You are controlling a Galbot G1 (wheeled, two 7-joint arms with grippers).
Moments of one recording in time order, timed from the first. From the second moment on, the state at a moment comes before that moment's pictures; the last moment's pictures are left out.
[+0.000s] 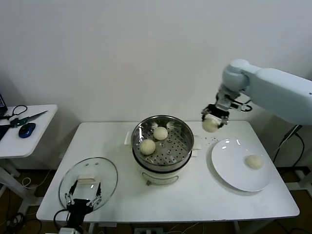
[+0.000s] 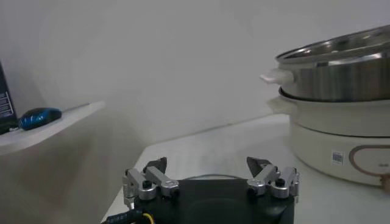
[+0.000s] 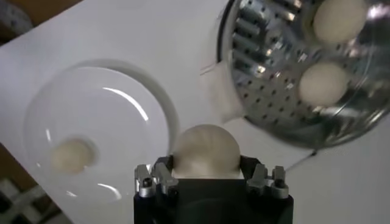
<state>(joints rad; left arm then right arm) 1.74 -1.53 -0.70 -2.01 0.12 -0.04 0.06 0.67 0.94 -1.27 1.28 -0.07 0.51 -1.26</state>
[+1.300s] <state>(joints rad) 1.75 -1.51 -0.71 -1.98 0.07 -0.05 0.06 0.51 1.31 -1.33 1.28 -0.14 0.60 -1.25</state>
